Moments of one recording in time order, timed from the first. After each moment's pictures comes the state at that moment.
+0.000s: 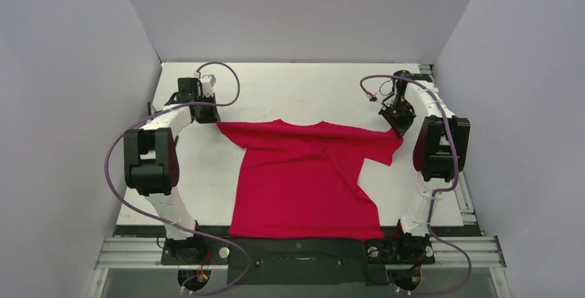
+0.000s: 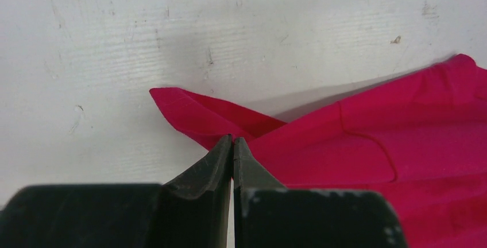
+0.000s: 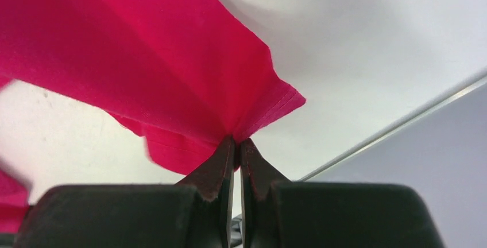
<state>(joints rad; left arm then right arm) 0.03 1.85 1.26 -0.27 0.24 -0.06 -0.04 2.01 1.69 -1.12 0.05 -0.67</state>
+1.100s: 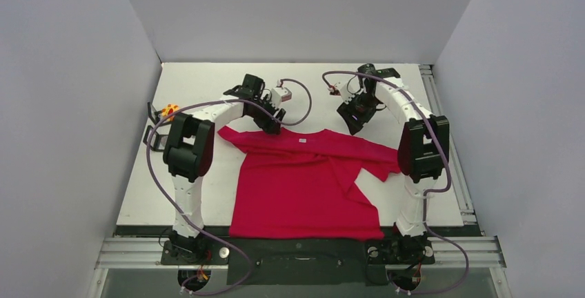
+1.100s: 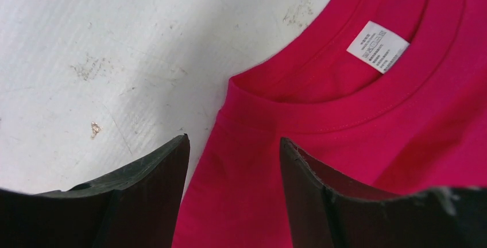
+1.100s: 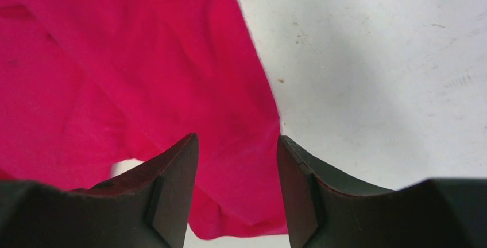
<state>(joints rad) -0.36 2.09 1.55 -0.48 0.49 0.40 0.20 2.02 1.77 -1.13 -0.28 -0.69</state>
